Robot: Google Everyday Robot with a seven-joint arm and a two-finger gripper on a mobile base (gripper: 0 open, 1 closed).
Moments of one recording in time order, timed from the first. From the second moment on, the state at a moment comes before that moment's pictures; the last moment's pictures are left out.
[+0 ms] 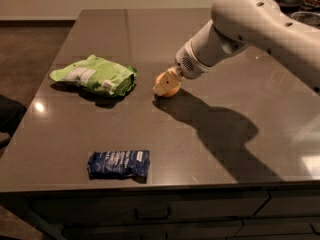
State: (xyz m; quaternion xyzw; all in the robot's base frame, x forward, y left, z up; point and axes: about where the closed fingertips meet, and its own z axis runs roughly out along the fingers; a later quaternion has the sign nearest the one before) arm 0.610 -0.043 0.864 -0.41 0.85 0.17 0.27
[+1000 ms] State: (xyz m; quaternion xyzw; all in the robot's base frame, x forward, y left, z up) arm 0.621 0.012 0.864 -0.44 0.82 0.21 0.30
